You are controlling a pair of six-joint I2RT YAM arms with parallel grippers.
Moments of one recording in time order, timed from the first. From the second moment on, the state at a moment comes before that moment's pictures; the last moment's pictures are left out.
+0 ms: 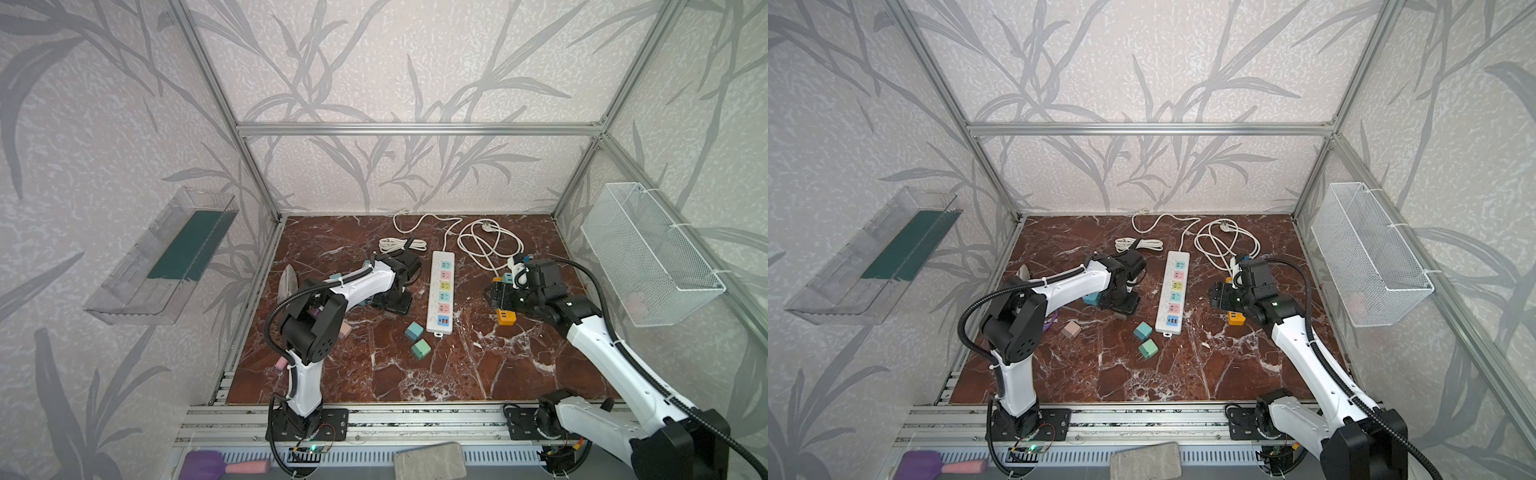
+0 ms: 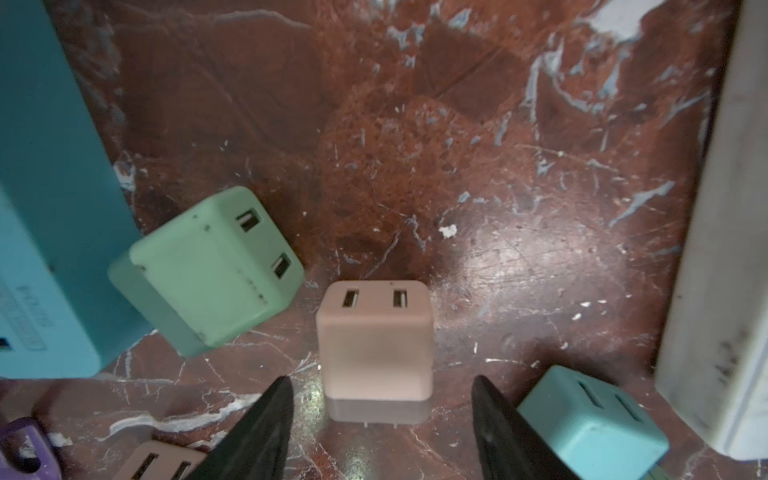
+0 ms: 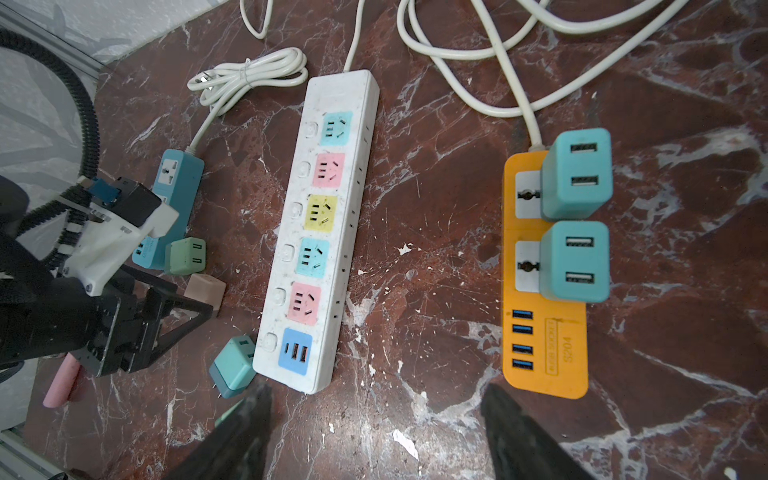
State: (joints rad) left arm -0.63 1.93 1.40 -0.96 -0.08 -0.34; right arm 0.26 1.07 0.84 -0.60 -0.18 0.42
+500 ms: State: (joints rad) left arm -0.63 1.98 1.37 -0.93 -0.09 -0.36; right arm 0.27 1.11 0.83 -0.57 -0.17 0.43
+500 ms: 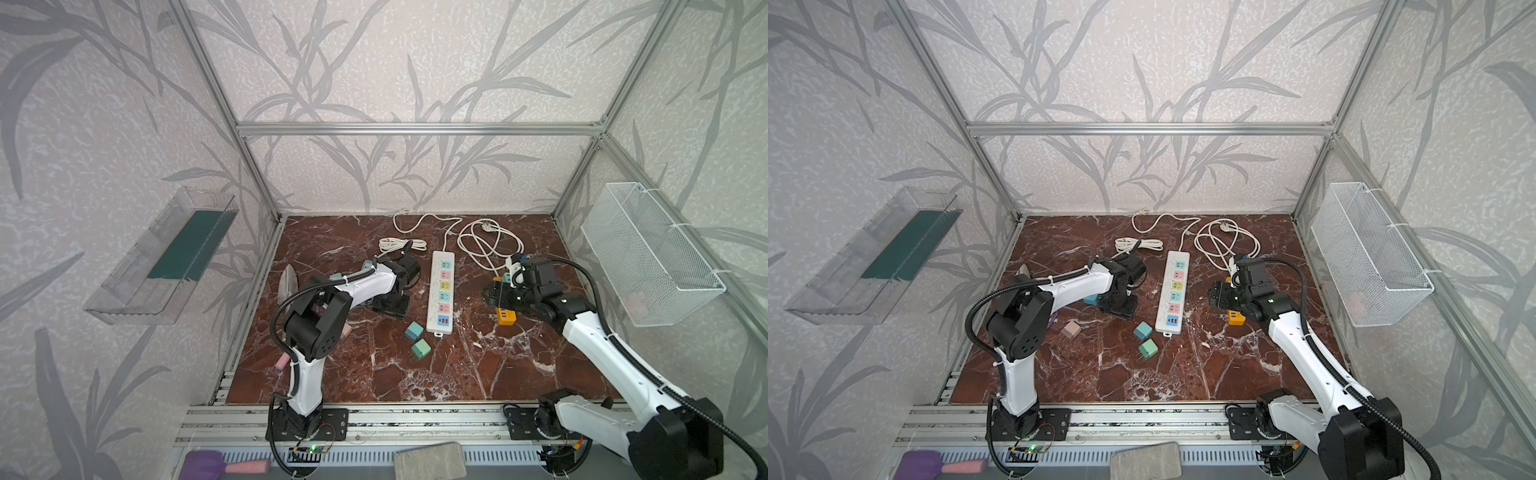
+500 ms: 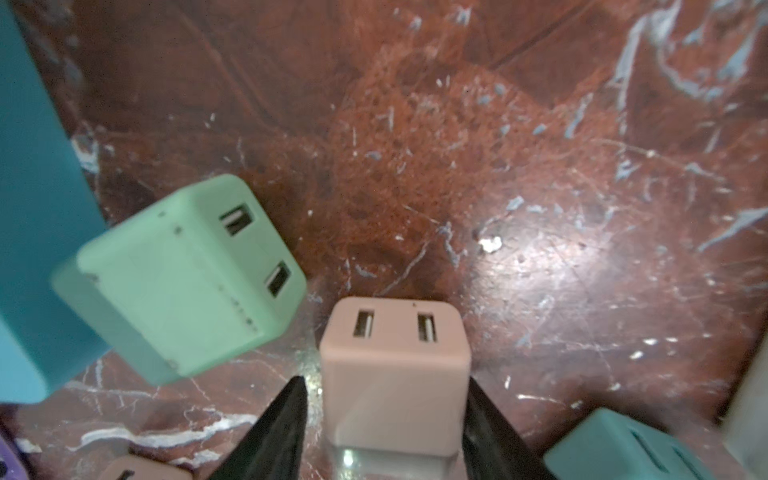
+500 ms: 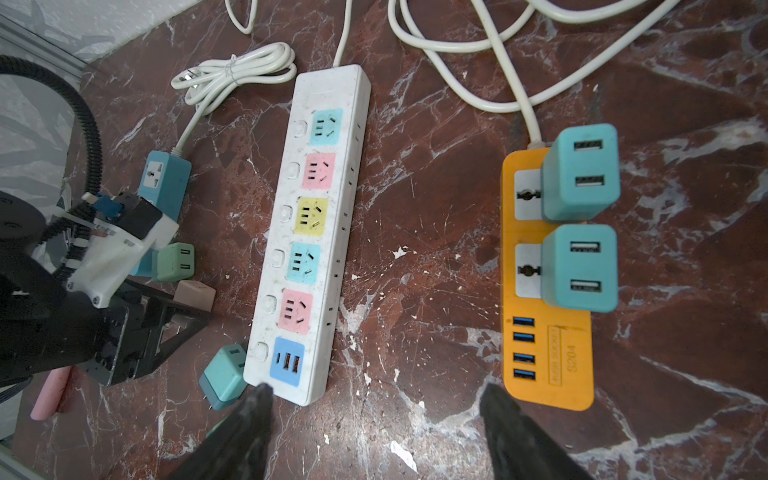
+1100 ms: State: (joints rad) left arm -0.64 1.62 1.34 -0.66 0.01 -0.21; right arm 0.33 1.16 0.93 -0.61 -0.15 0.43
